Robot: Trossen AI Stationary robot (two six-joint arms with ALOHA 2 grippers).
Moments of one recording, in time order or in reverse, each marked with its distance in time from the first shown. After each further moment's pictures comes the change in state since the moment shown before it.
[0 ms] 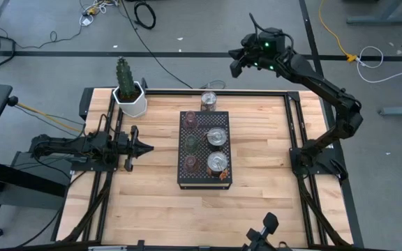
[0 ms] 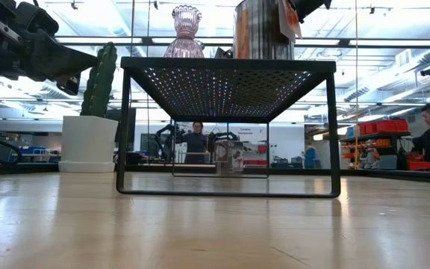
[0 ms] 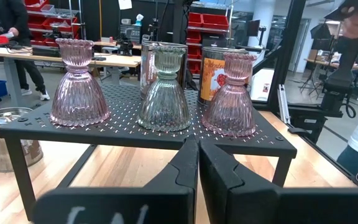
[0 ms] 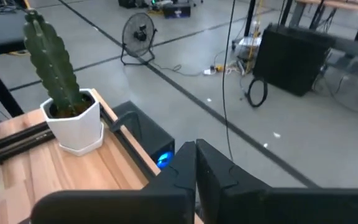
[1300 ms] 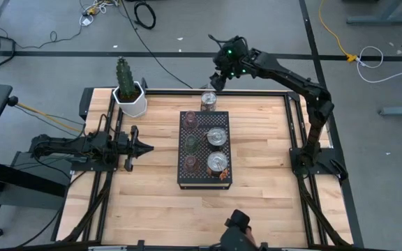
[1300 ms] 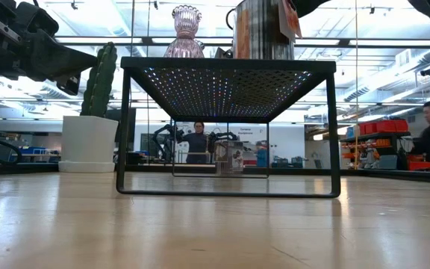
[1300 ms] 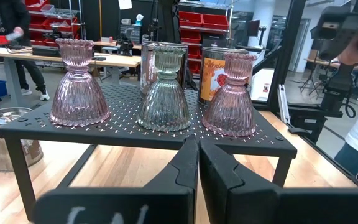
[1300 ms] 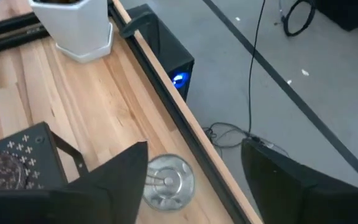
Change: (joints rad) left arm 0.000 0.000 0.000 0.000 0.000 0.000; right arm 0.071 0.329 0.241 -0.306 -0.008 -0.105
